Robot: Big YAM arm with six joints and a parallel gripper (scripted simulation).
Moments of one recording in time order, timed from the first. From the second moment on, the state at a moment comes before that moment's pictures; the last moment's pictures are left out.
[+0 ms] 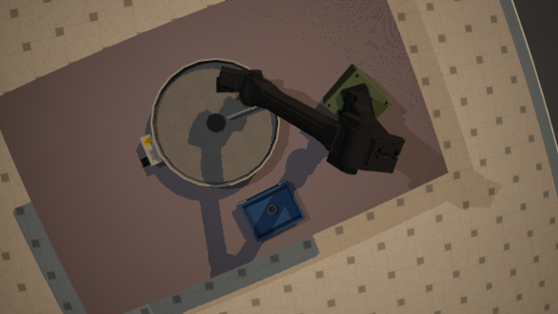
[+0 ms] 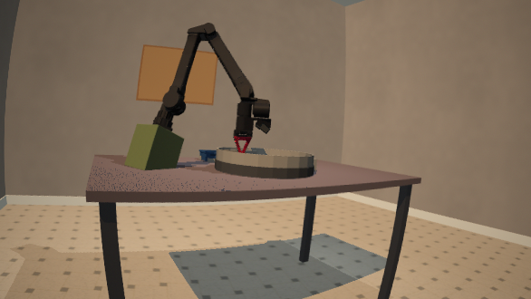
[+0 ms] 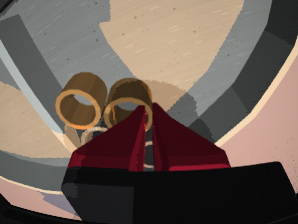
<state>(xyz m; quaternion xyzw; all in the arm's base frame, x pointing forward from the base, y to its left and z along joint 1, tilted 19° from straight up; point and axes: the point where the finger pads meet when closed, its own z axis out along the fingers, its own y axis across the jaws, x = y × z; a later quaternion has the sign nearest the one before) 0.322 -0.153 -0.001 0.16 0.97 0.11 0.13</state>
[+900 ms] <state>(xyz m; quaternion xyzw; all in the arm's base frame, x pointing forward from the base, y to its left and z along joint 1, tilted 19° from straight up) 0.321 -0.153 -0.001 0.17 0.97 0.11 0.13</state>
